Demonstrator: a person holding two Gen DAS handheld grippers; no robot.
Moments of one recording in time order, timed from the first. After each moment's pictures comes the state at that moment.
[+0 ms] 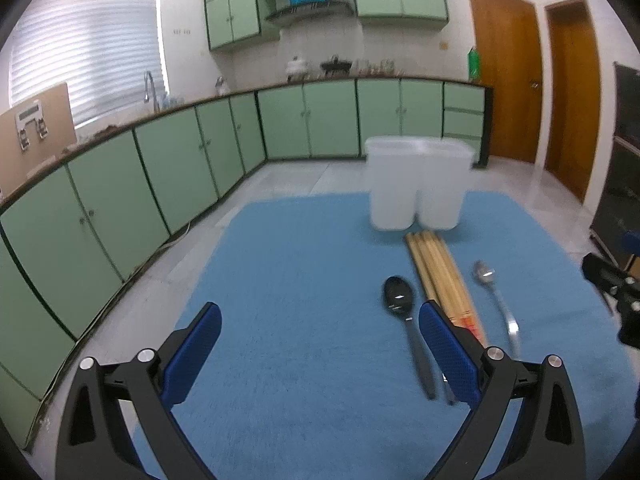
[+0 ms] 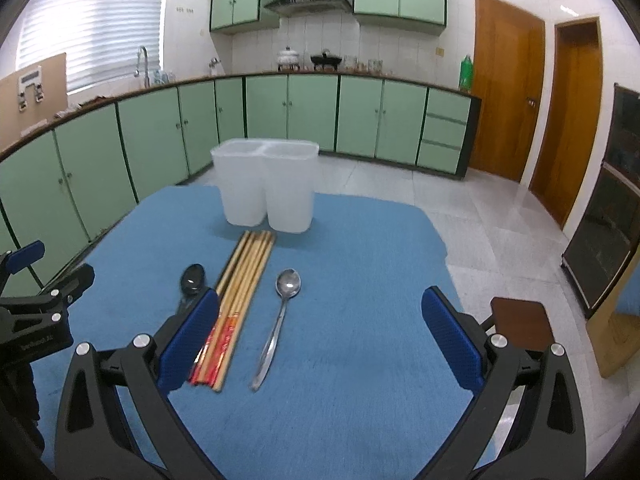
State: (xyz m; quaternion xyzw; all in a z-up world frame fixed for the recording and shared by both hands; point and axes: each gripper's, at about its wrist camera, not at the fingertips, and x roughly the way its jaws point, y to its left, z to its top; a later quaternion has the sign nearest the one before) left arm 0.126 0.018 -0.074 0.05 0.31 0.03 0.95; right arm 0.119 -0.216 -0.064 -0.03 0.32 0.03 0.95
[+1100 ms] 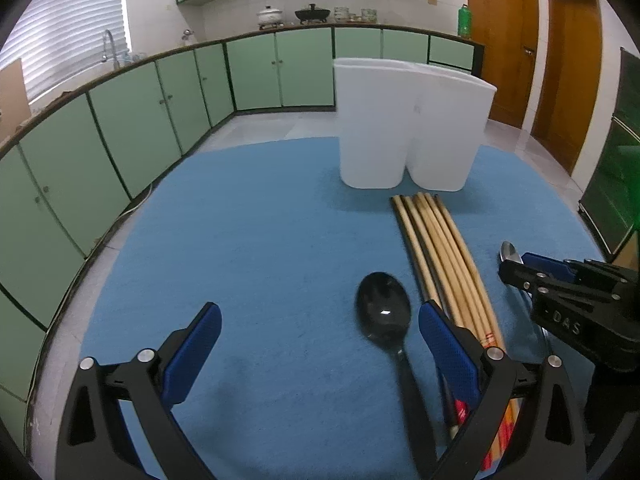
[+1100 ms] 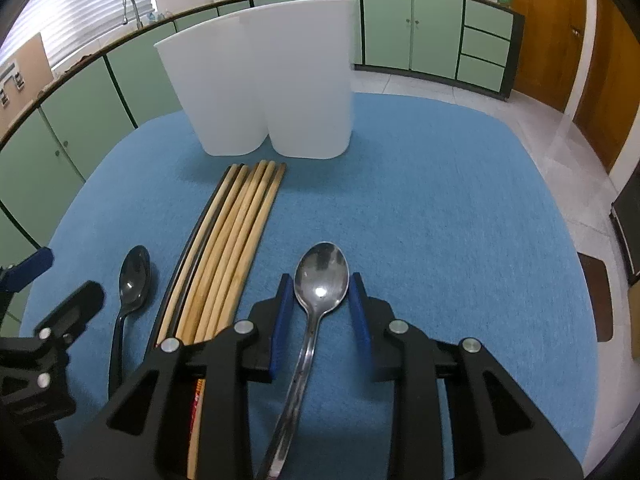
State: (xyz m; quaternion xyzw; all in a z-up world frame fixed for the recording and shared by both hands) left arm 0.223 -0.014 -0.132 0.04 0.40 -0.02 0.92; right arm 0.231 -0.200 -0.151 0.01 0.45 0.08 0.89
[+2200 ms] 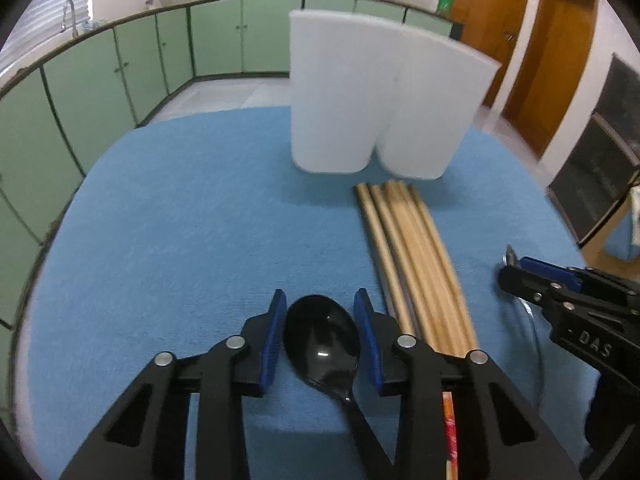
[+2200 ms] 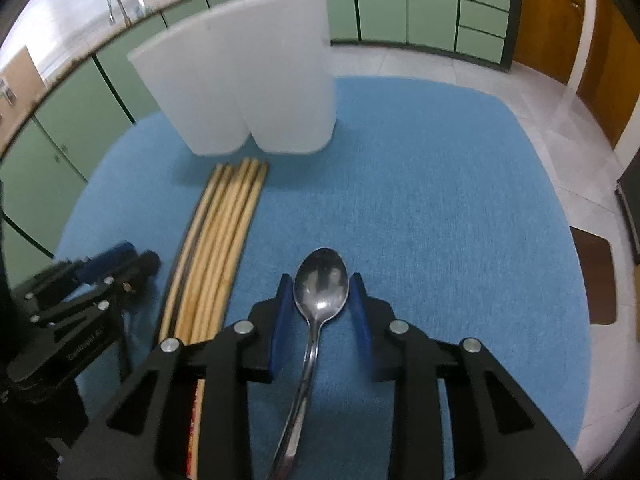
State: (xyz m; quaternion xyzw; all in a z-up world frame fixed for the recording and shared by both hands) left arm 0.271 -0.018 -0.140 -0.01 0.44 -0.11 0.89; right arm 0.256 -0.214 -0.135 0.04 0.47 0.09 0.88
